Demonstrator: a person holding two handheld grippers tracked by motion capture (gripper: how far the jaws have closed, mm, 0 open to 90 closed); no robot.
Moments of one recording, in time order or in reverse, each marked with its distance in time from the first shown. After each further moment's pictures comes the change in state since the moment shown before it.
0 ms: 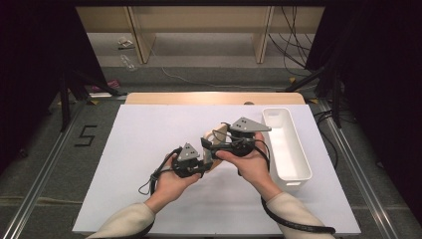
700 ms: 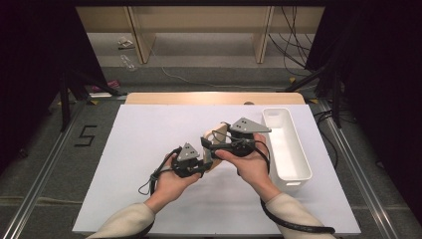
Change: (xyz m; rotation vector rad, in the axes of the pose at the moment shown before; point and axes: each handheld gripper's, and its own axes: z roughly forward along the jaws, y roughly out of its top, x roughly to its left) left arm 0.000 0.001 -0.001 -0.004 0.002 0.000; right arm 0.002 -0.001 0.000 -0.019 -0.013 -0.002
